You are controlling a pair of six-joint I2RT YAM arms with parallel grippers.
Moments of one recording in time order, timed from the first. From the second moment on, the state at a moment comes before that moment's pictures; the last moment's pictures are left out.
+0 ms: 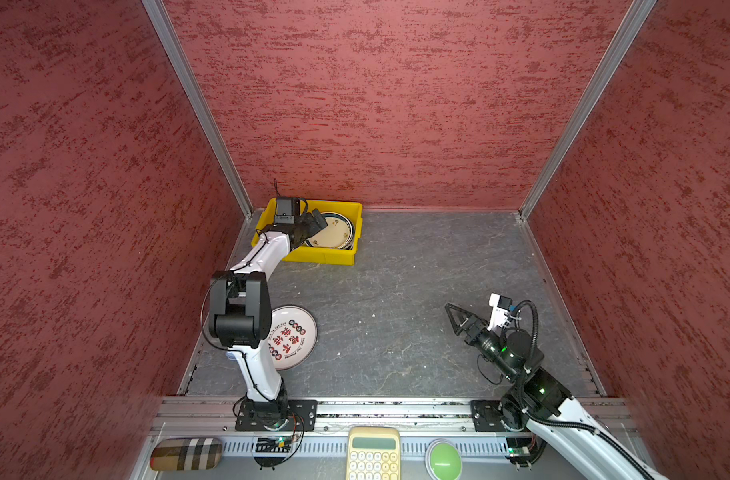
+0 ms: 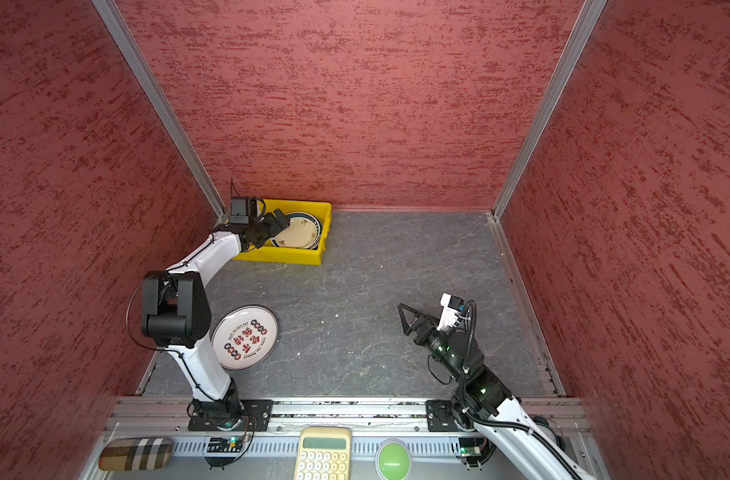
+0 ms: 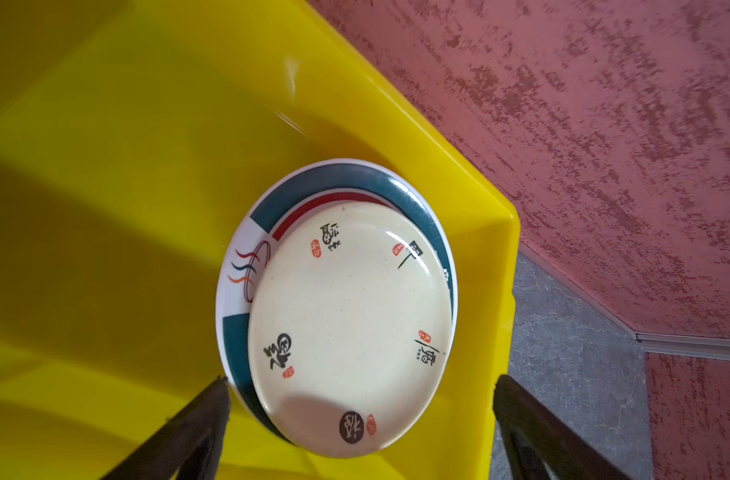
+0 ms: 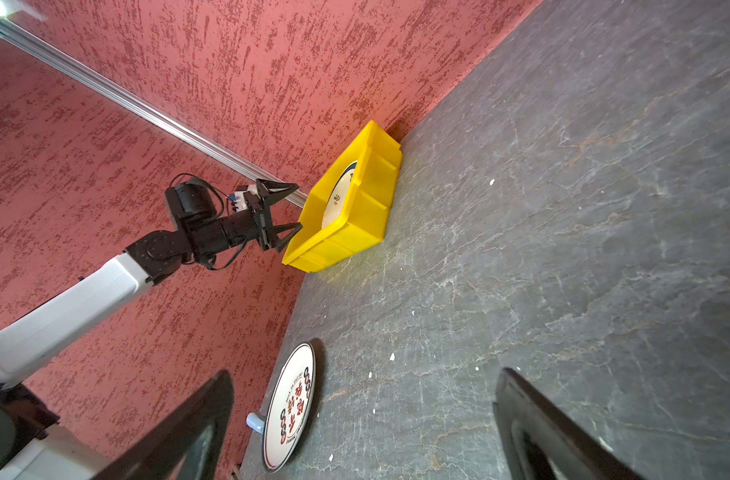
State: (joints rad) left arm -0.04 1.82 1.44 -0.32 0.12 -0.63; right arm 0.63 0.26 0.13 0.01 0.05 0.98
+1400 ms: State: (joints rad) left arm -0.31 1.02 0.41 -0.41 -0.06 -0.83; right arm 0.63 0.78 0.24 0.14 0.00 0.88
